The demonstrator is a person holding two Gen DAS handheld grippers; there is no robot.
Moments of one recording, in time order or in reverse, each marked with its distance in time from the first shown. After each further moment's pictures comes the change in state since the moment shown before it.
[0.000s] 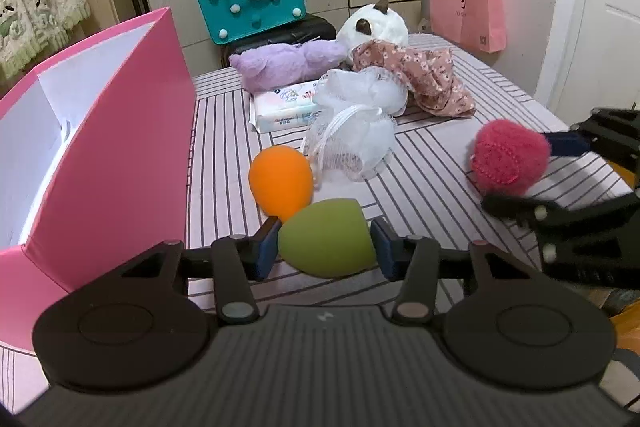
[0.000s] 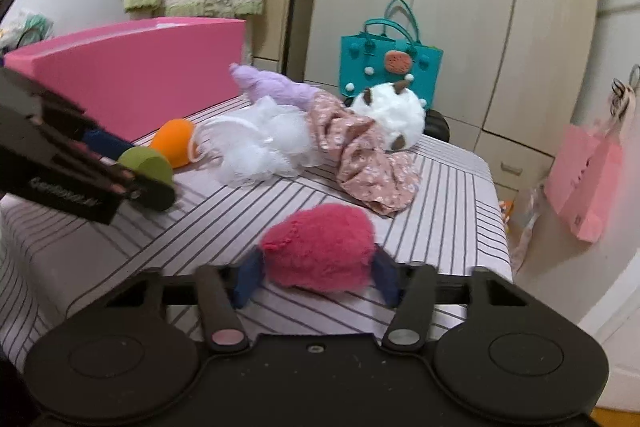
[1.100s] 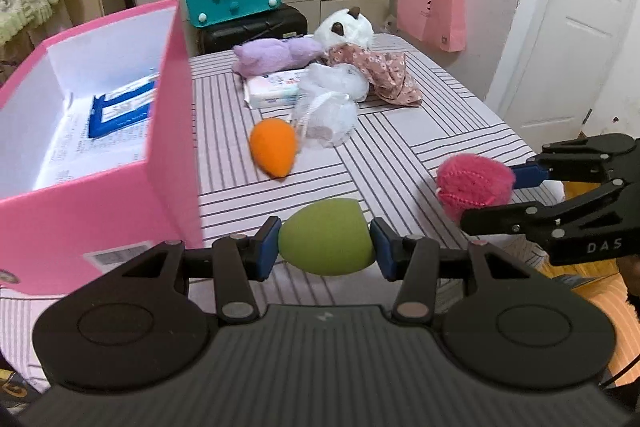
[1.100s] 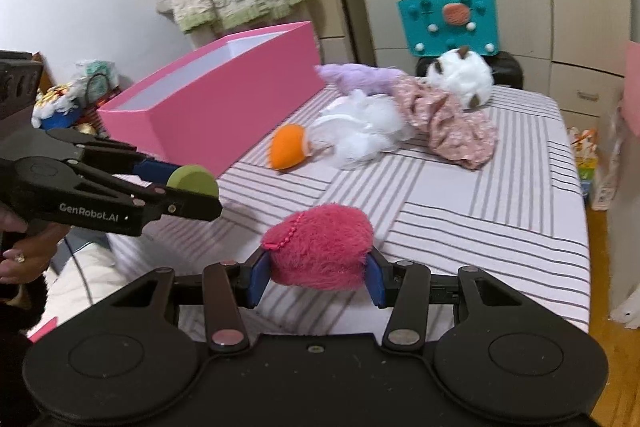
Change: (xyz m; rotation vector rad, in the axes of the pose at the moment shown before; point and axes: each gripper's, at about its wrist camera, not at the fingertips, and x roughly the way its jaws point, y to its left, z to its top) left arm -0.069 0.020 -0.014 -0.050 0.044 -0.143; right arm -0.051 0.009 0.012 0.190 0.118 0.334
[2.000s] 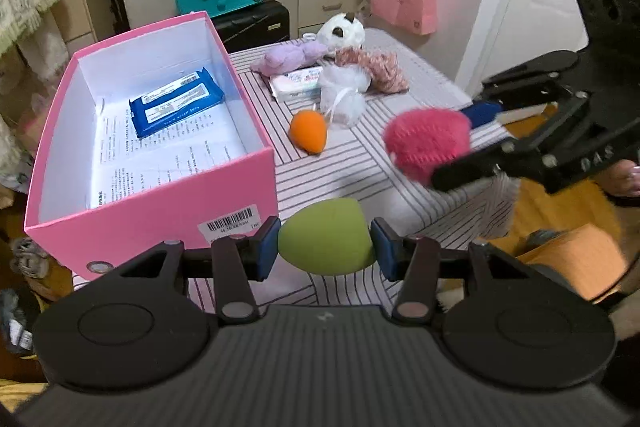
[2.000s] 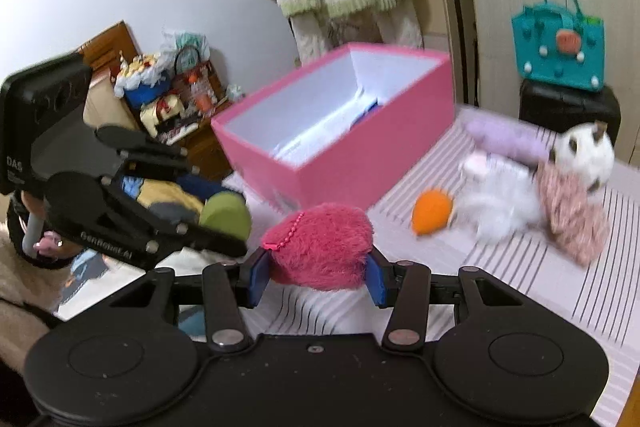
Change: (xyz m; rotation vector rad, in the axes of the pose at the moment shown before) left arm -0.087 0.058 0.005 0.077 0.070 -0.091; right arm -0.002 0.074 0.086 -0.136 0.074 0.229
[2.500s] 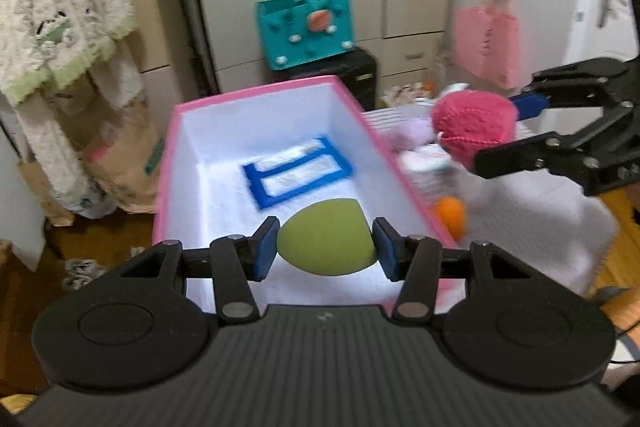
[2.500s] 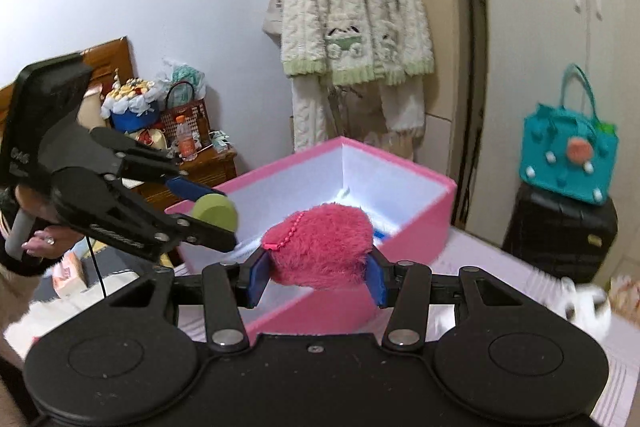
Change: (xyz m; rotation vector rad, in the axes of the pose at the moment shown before) left arm 0.003 0.090 0.051 -0.053 -0.126 0.205; right arm 0.058 -0.012 0.090 -0.205 -0.149 -0.057
